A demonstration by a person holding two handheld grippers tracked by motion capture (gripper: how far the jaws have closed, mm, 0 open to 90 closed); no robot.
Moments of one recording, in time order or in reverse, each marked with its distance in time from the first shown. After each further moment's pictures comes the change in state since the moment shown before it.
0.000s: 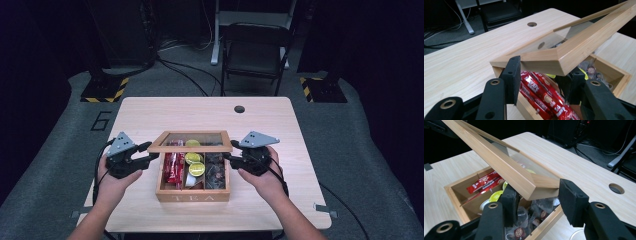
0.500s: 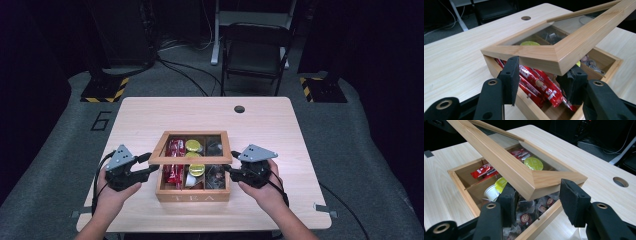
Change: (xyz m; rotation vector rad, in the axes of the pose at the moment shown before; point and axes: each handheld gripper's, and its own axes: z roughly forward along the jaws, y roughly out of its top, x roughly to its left) left arm -0.011 -0.031 -0.006 0.007 -0.042 -0.001; right arm 0.016 -0.026 -0.003 0.020 -0.003 -0.031
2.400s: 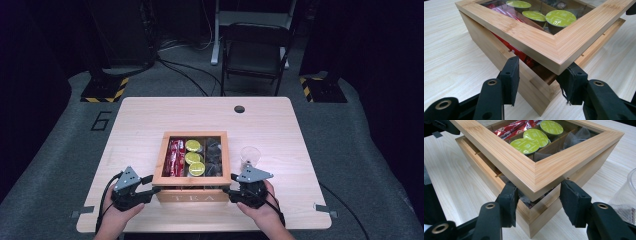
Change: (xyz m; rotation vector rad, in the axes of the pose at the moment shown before) left arm -0.014 -0.060 0.012 0.105 -0.044 -0.025; right arm 0.023 -0.062 0.015 0.075 0.067 0.088
